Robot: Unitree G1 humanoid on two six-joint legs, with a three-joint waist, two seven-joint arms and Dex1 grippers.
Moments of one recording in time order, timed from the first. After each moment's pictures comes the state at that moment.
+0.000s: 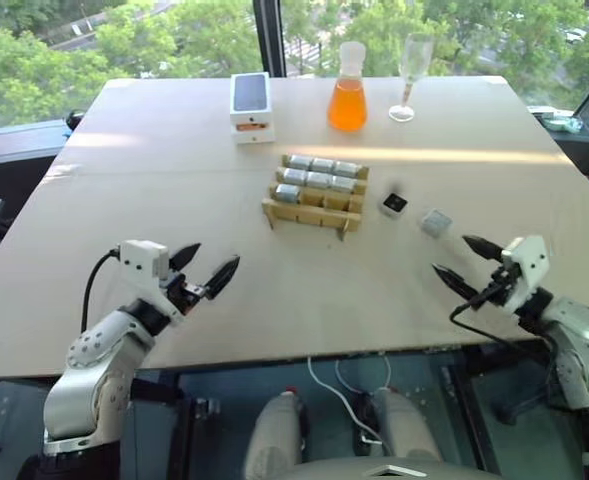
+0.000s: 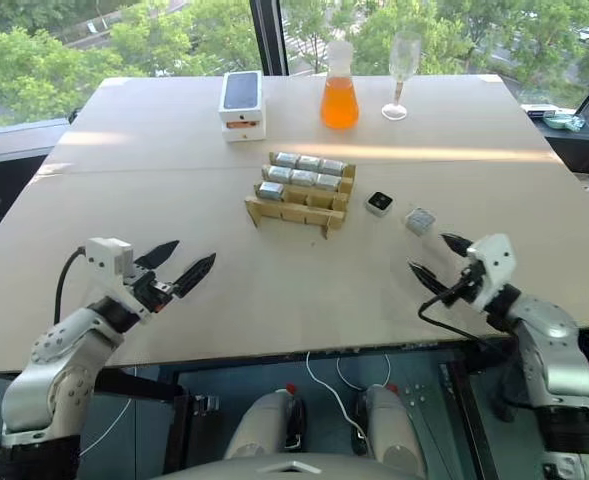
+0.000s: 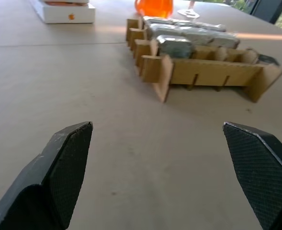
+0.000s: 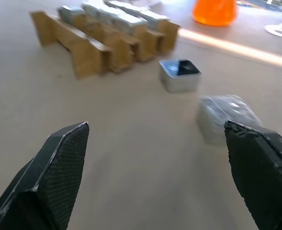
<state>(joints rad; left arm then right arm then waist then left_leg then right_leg) 0.08 0.47 0.31 -0.32 -0.54 0.41 -0.57 -0.08 -0.50 -0.11 -0.04 0.42 0.09 0.82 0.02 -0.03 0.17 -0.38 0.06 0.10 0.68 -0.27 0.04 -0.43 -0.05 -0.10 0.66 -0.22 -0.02</state>
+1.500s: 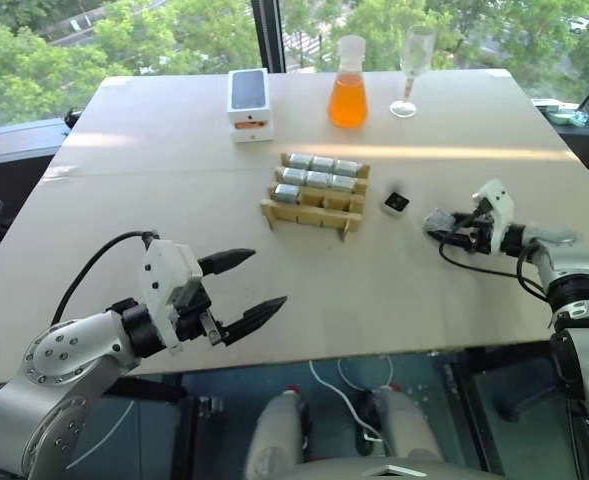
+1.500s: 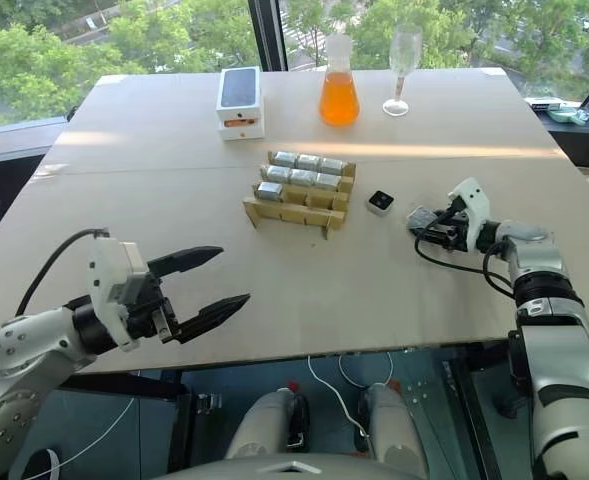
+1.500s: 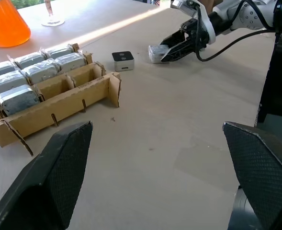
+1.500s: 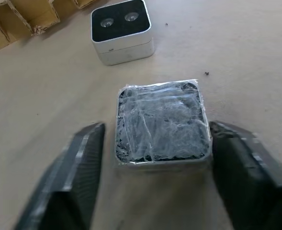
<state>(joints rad) 0.21 0.79 0.35 -0.76 -0.75 0.55 -0.73 -0.82 -0.58 -0.02 1.00 0.17 0.08 1.11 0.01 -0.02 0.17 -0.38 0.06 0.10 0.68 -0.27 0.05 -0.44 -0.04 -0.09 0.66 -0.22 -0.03</state>
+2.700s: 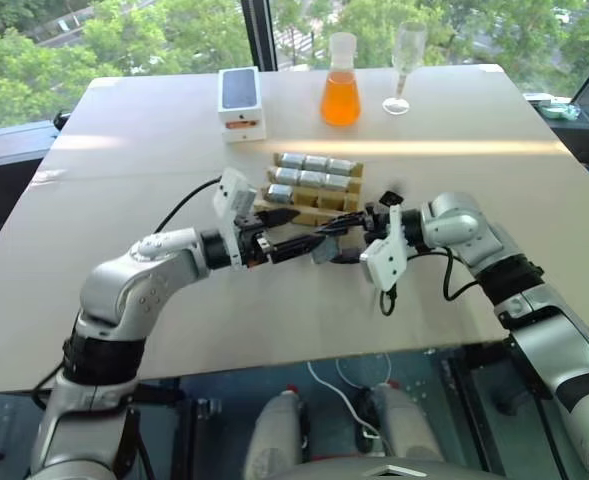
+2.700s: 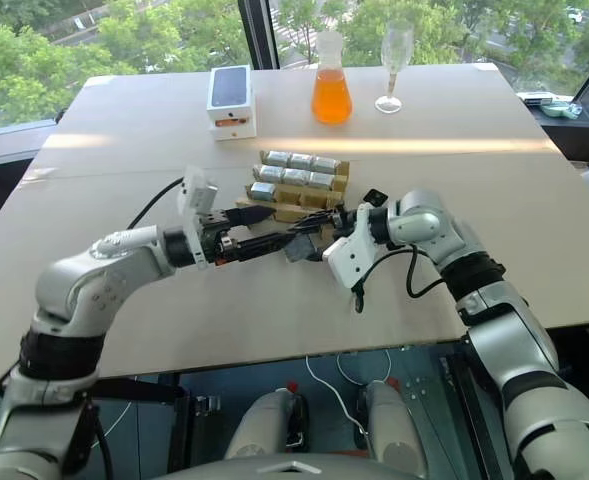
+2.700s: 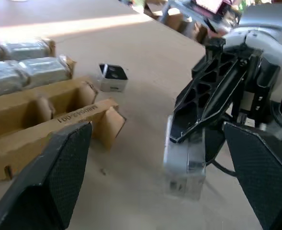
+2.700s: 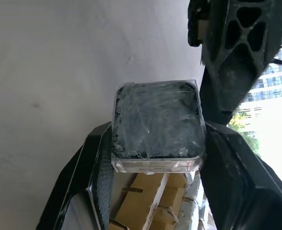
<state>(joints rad) -0.51 0.72 -0.06 -0.19 -0.77 0.83 -0.80 -0.90 -0.40 0.38 0.60 -0.33 -1.02 0.95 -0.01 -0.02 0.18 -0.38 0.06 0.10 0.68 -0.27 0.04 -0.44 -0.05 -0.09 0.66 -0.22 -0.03</state>
